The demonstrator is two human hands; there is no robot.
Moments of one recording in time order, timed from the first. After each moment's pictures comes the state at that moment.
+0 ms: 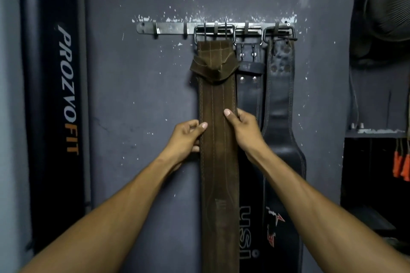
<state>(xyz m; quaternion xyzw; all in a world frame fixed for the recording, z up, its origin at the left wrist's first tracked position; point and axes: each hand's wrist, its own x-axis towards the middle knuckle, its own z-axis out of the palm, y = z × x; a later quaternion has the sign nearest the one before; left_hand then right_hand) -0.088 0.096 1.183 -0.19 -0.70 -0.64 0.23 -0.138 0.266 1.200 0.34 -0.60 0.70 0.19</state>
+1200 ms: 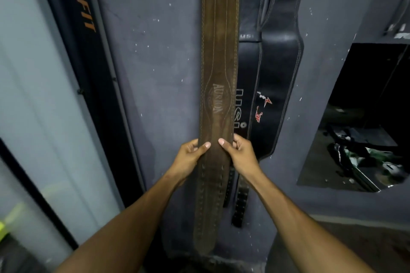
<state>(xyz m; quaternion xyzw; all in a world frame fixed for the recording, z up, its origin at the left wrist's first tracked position) 0.069 0.173 0.877 0.00 -0.62 -0.77 0.11 0.009 0.335 0.886 0.24 -0.63 0.73 -0.06</state>
